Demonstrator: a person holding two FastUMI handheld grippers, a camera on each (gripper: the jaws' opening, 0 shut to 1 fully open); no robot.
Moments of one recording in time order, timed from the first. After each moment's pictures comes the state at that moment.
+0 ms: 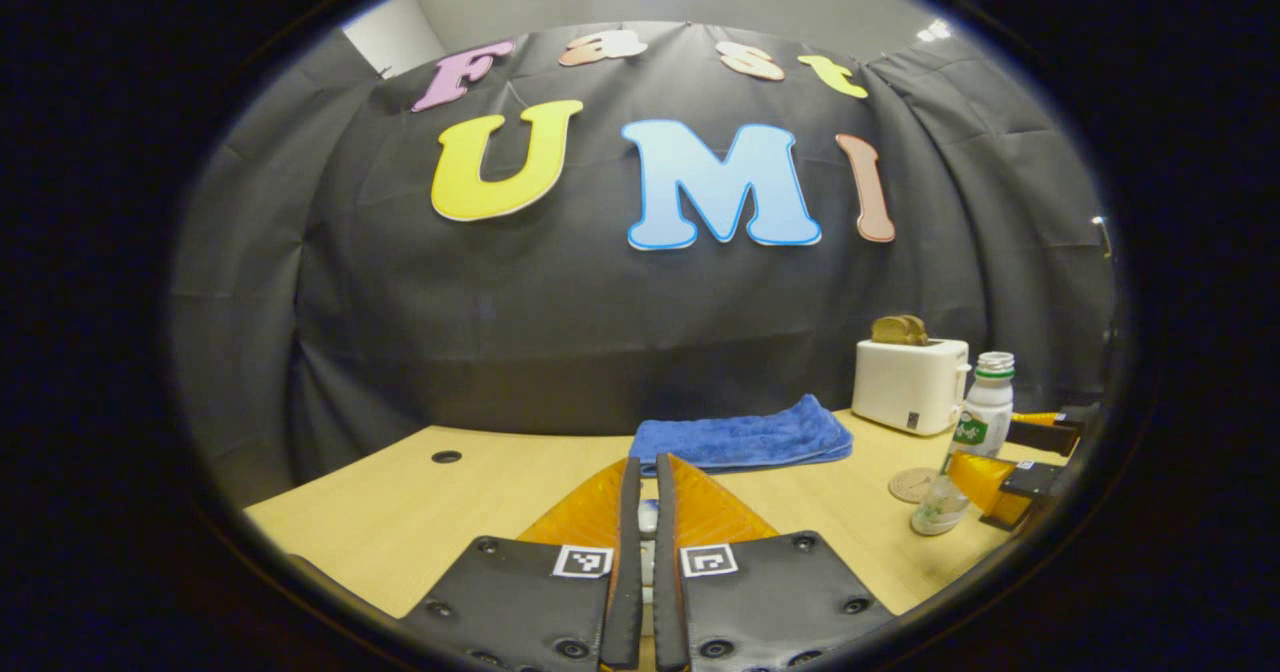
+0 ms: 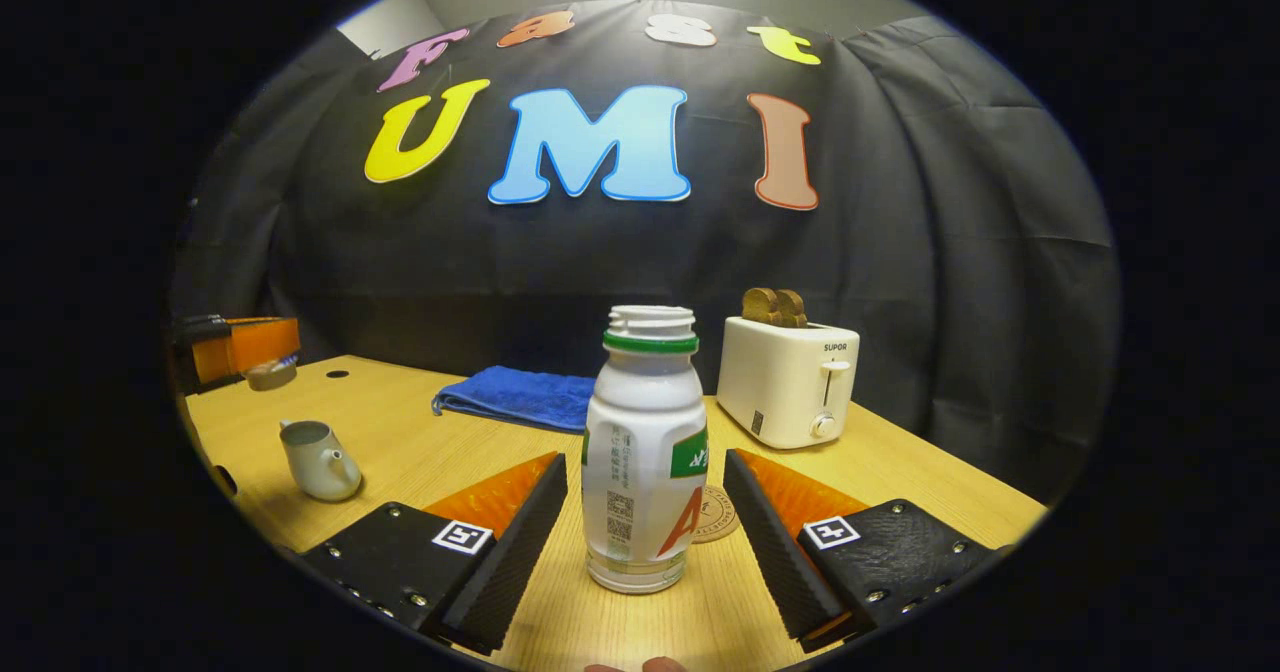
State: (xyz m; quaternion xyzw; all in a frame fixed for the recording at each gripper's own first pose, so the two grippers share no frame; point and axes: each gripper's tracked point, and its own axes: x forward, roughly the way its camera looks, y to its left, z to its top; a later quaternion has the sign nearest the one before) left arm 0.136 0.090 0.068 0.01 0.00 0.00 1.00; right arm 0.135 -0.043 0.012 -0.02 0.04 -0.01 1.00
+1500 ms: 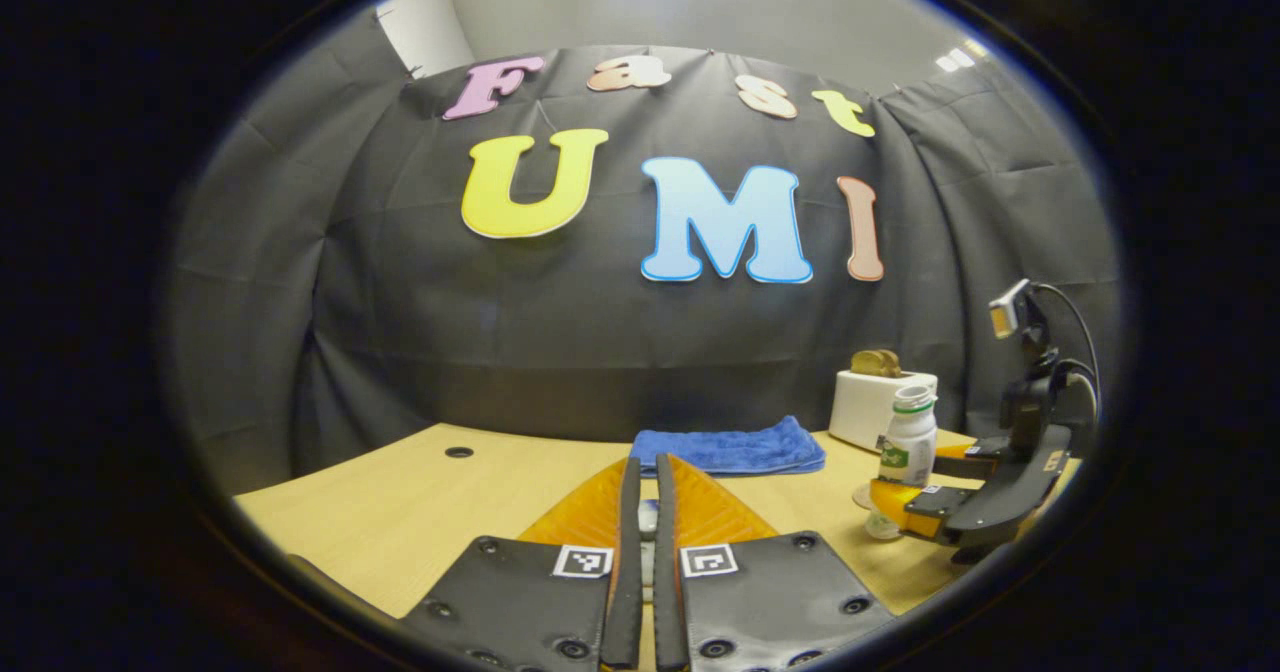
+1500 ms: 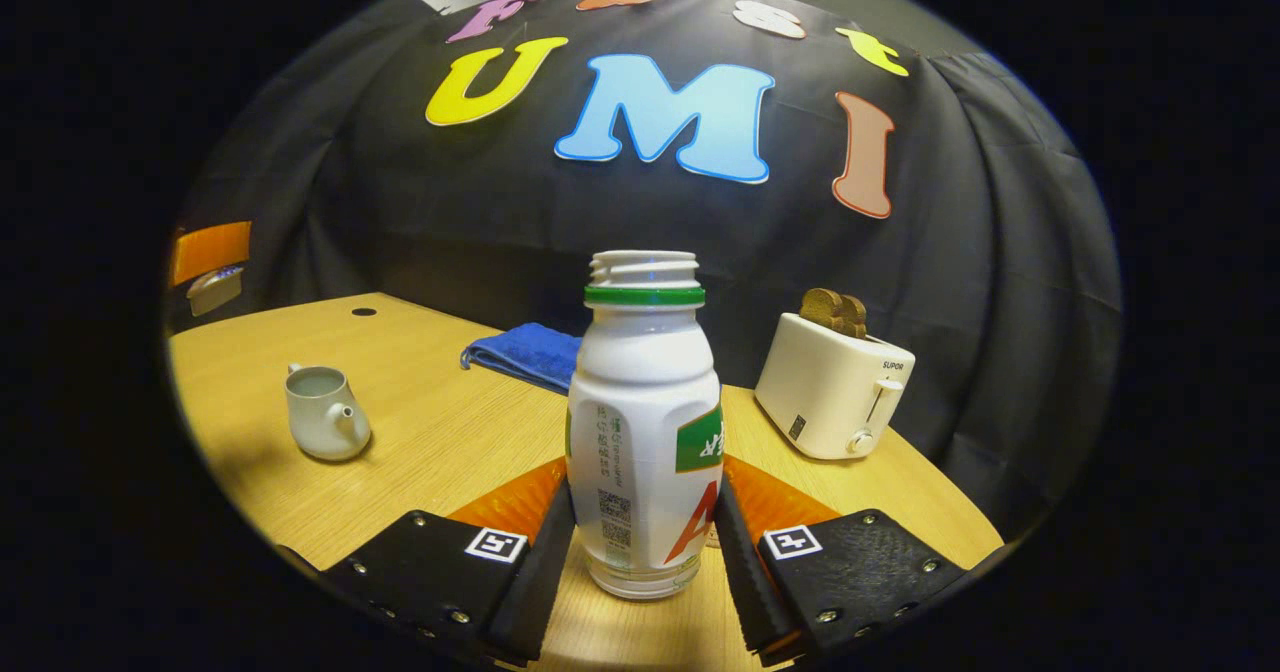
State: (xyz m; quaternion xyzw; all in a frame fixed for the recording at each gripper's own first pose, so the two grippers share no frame) left arm 0.063 0.107 0.081 -0.03 -0.02 0.00 1.00; right arm 0.150 -0.005 0.003 -0.13 0.08 0.04 0.99
